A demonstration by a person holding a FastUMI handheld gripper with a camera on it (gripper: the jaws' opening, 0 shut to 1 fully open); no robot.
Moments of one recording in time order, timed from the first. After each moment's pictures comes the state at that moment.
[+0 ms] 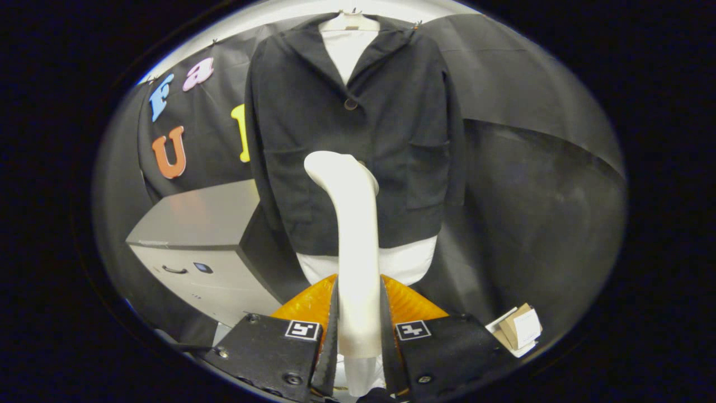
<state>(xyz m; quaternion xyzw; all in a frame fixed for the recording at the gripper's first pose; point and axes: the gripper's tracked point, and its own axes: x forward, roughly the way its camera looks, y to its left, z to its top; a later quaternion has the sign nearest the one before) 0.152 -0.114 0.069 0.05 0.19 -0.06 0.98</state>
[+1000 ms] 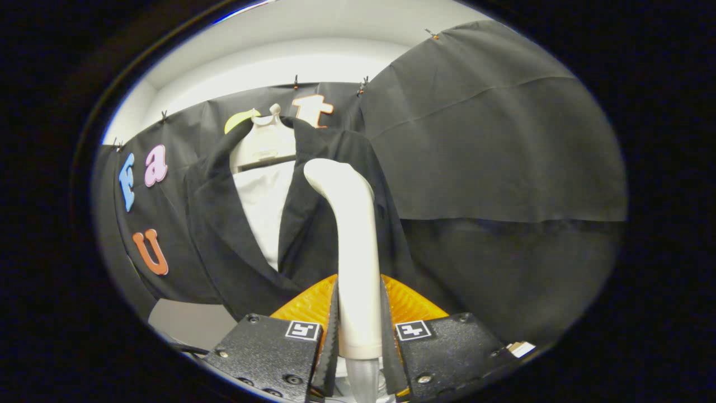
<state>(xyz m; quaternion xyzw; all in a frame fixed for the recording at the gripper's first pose) 0.202 -0.210 0.313 0.12 -0.01 -0.12 0.99</state>
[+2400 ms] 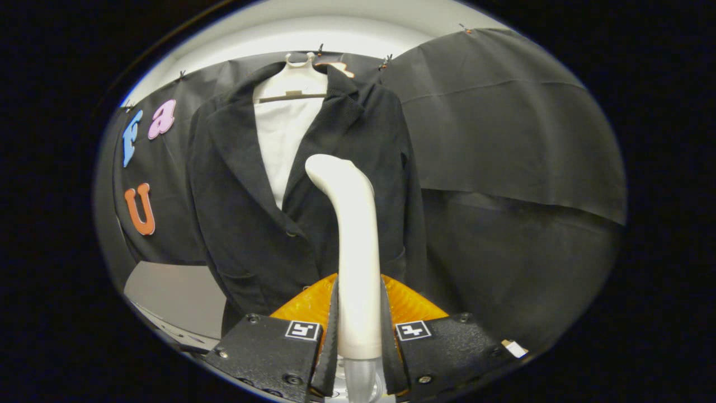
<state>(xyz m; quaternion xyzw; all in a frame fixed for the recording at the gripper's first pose) 0.217 -0.177 0.213 0.06 0.07 -0.13 0.99</state>
